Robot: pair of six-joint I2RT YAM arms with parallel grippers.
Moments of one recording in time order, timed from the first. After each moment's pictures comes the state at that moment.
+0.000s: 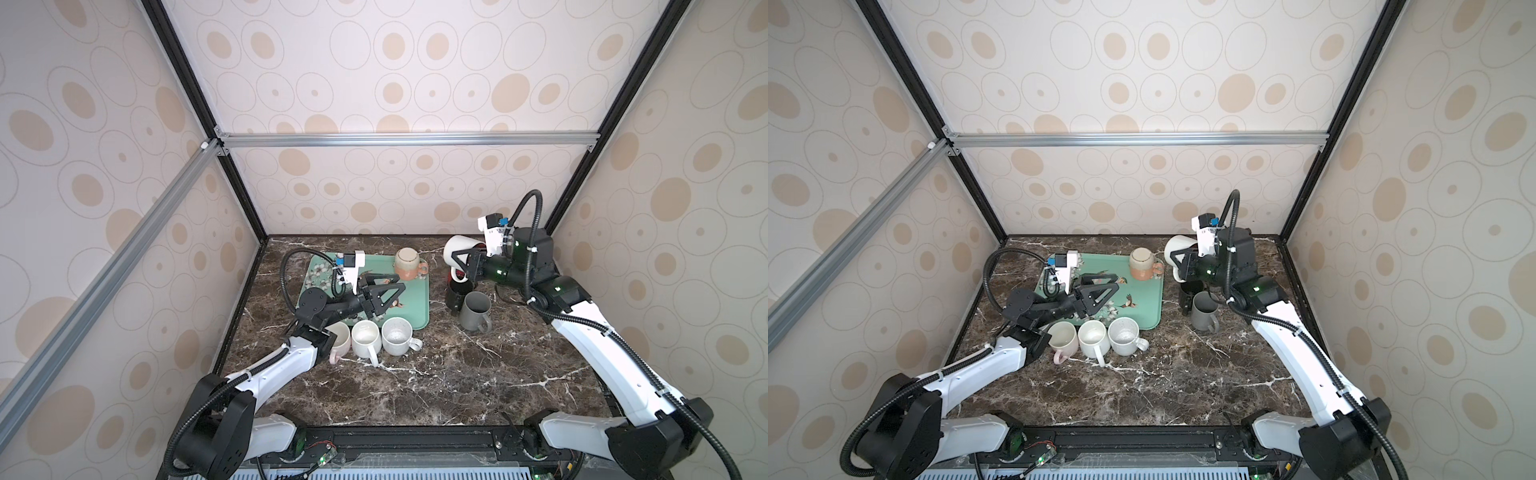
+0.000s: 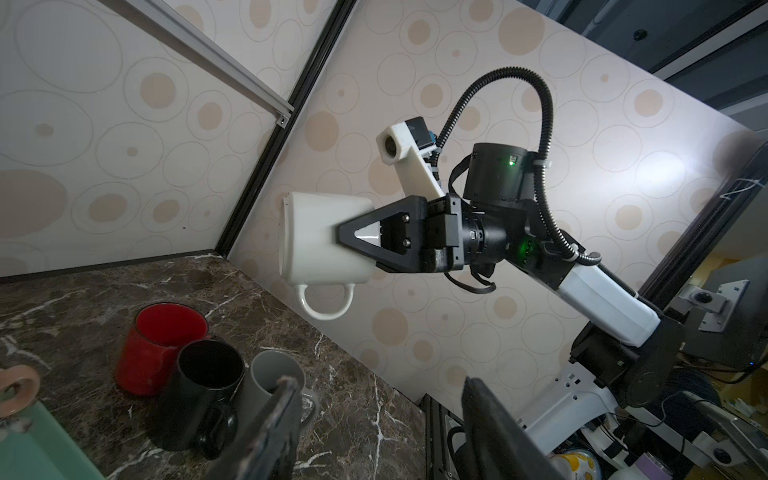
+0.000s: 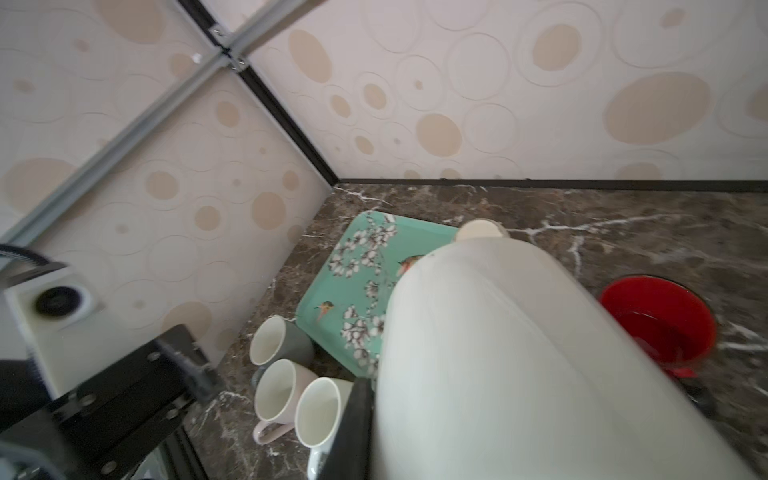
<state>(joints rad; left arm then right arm) -0.44 1.24 0.64 0.91 0.74 -0.77 0.36 1.28 1.32 -0.46 -0.31 0.36</state>
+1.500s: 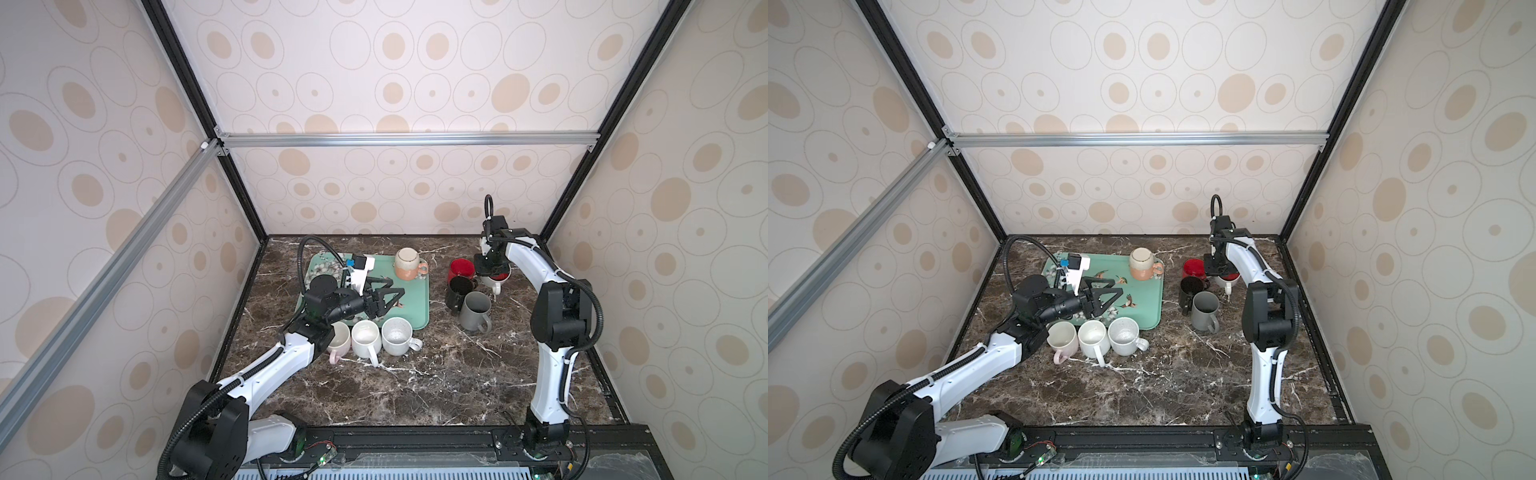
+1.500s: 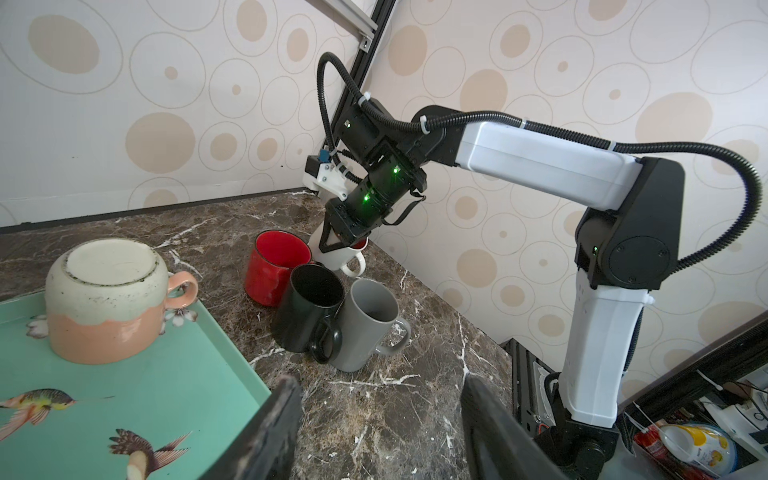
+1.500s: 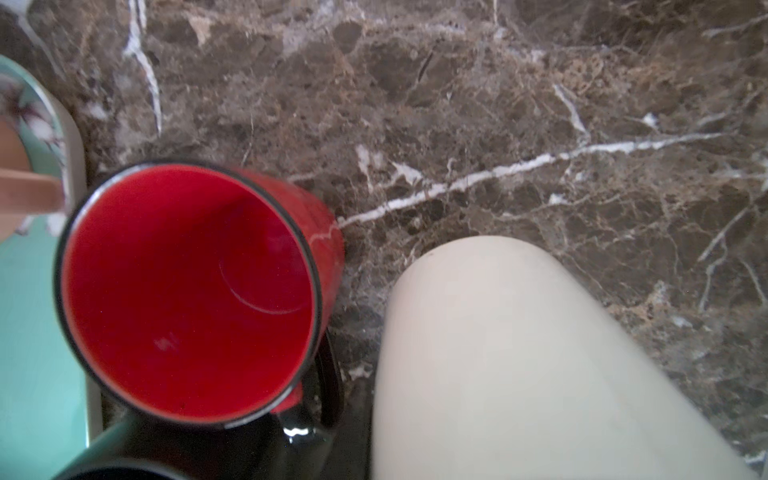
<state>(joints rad) -0.43 1.25 0.71 0.47 0.68 -0.43 0.12 2.15 1.92 -1.00 0.04 0.11</state>
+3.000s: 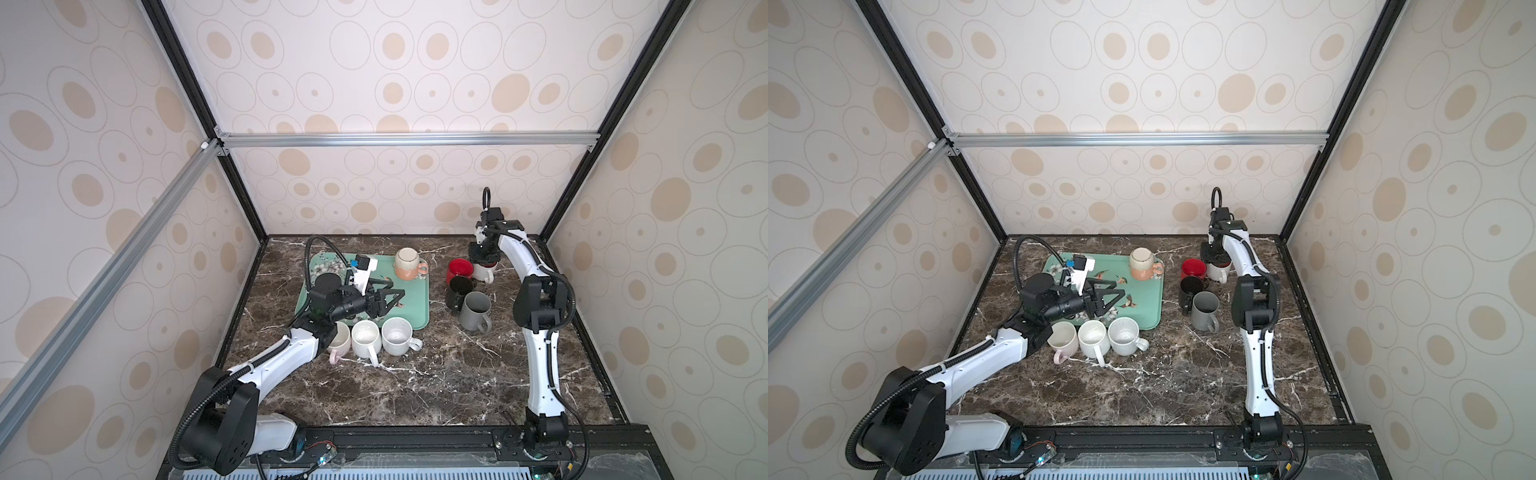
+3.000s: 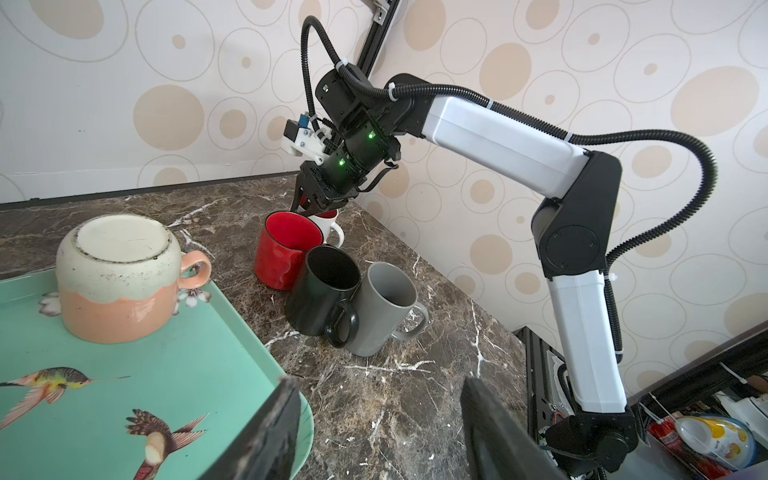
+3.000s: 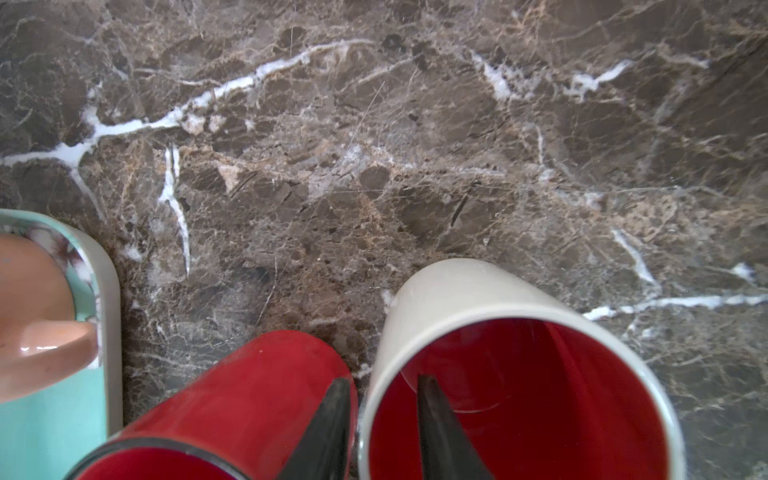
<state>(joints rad) -0.42 1.31 0.71 0.48 0.69 -0.39 0.09 2.45 2.33 -1.05 -0.07 0.11</state>
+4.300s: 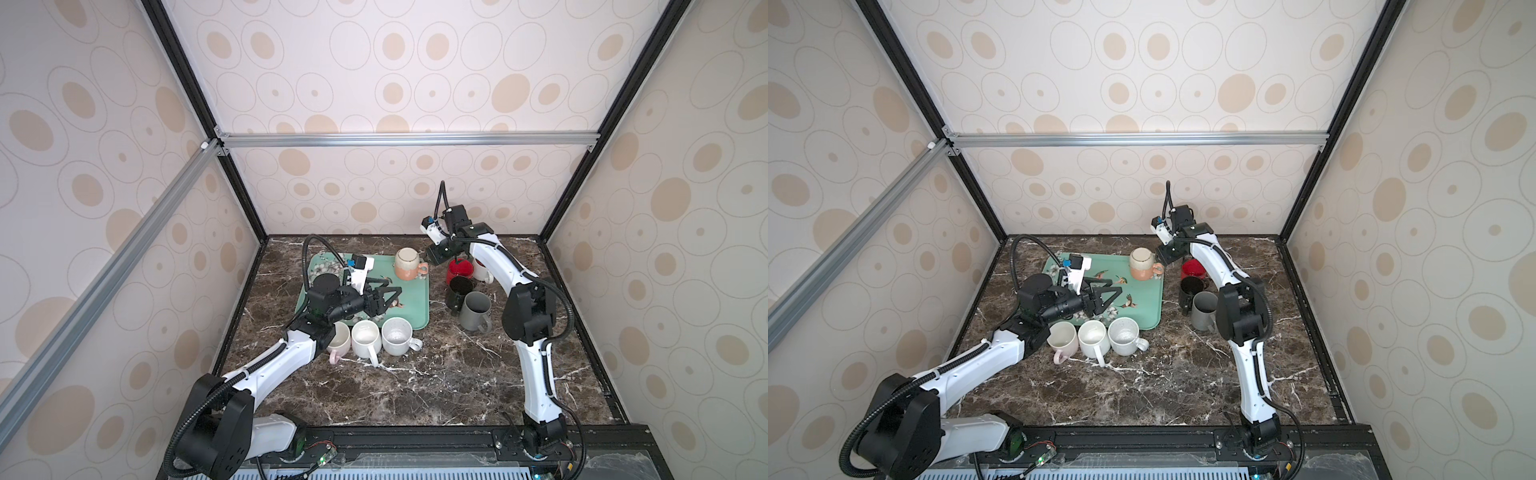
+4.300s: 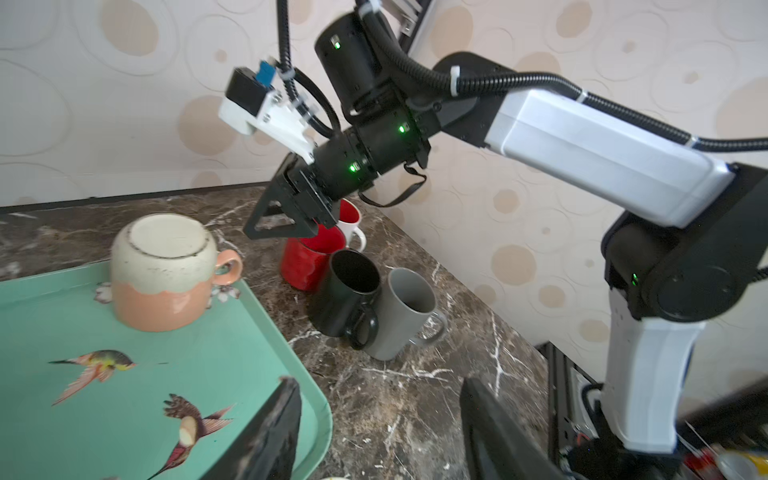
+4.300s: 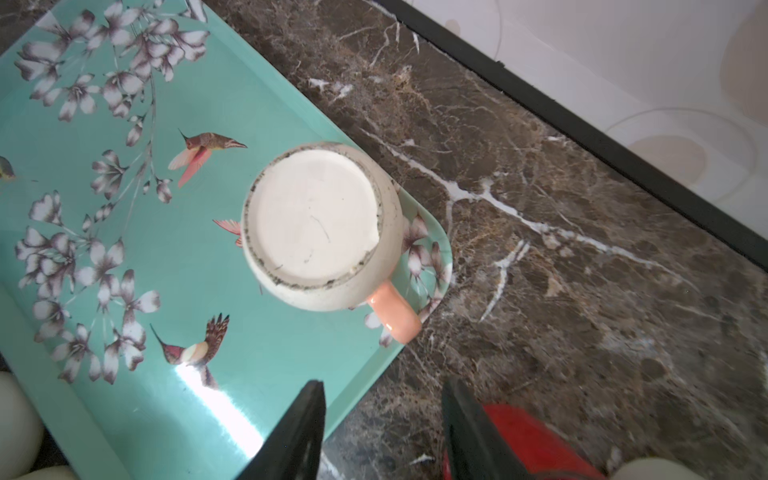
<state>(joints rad) -0.42 1.27 0.72 0.38 0.54 -0.38 0.33 2.34 2.23 -0.87 -0.27 -0.26</state>
